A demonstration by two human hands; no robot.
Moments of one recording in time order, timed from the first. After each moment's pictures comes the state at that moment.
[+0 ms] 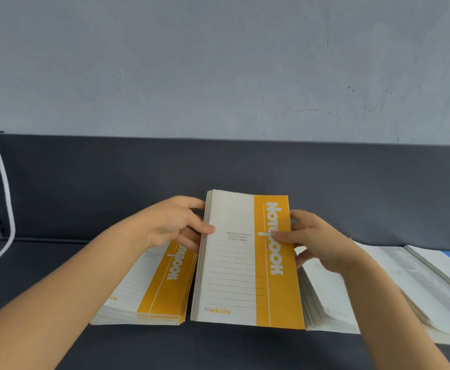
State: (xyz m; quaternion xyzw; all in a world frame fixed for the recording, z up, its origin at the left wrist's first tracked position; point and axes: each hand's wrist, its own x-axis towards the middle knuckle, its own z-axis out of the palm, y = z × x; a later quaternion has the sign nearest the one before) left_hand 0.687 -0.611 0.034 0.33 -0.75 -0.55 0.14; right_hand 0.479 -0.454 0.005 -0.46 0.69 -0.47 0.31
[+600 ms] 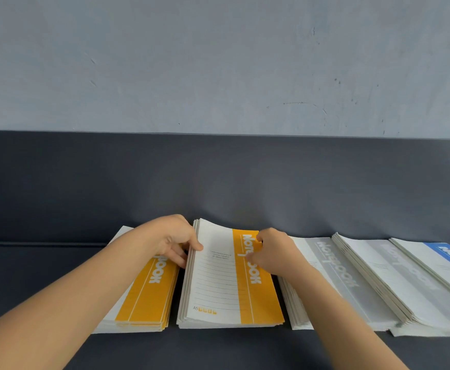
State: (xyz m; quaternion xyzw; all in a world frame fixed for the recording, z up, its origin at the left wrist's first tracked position) left_hand 0.644 -0.629 -0.002 0.47 -0.72 -0.50 0.03; right_hand 0.485 -0.501 -0.049 -0.46 0.85 -0.23 0.09
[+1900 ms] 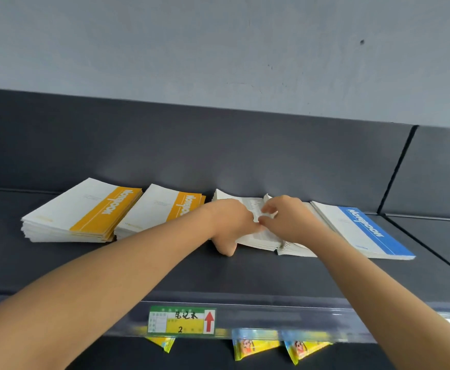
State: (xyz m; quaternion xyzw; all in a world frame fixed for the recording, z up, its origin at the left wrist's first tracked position) left_hand 0.536 -0.425 -0.022 0.02 -0.97 0.25 -0.05; right_hand 0.425 -0.319 -0.024 -0.52 0.83 -0.21 -0.02
